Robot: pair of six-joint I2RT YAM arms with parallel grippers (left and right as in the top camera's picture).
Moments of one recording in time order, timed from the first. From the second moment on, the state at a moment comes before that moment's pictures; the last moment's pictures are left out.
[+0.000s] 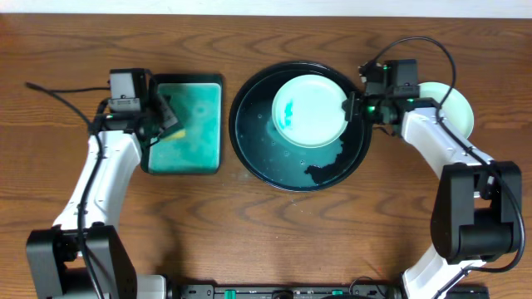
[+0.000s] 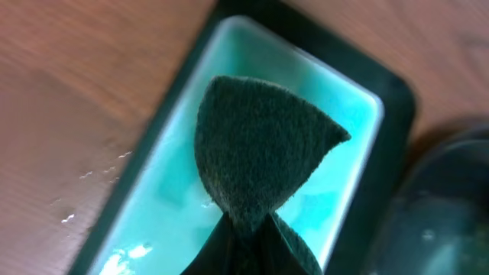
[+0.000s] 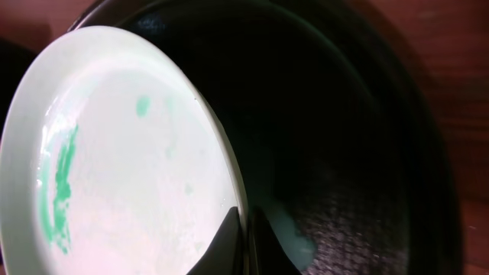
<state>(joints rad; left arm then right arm) 0.04 1.57 1.08 -0.49 0.02 -0.48 0.09 1.86 1.19 -0.31 -0.39 0.18</state>
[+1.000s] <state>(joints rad) -0.02 1.84 1.06 -0.27 0.01 -0.44 0.18 2.00 1.20 -0.27 -0.26 0.19</state>
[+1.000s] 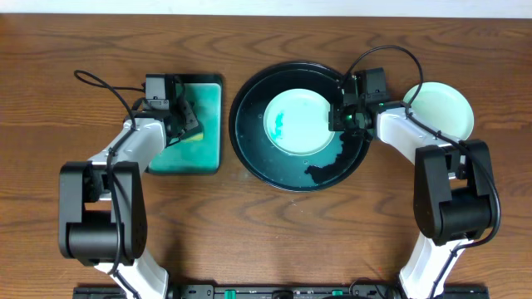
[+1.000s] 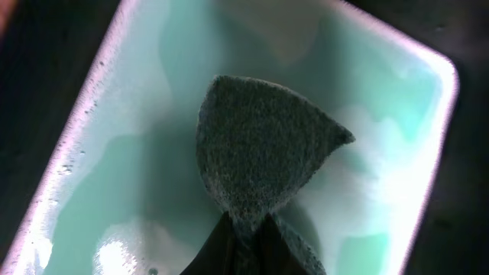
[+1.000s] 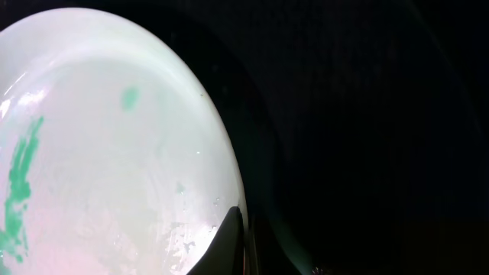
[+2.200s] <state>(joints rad) -0.50 1.79 1.06 0.02 0.08 -0.64 0.23 2.01 1.20 -0.24 -0.28 0.21</state>
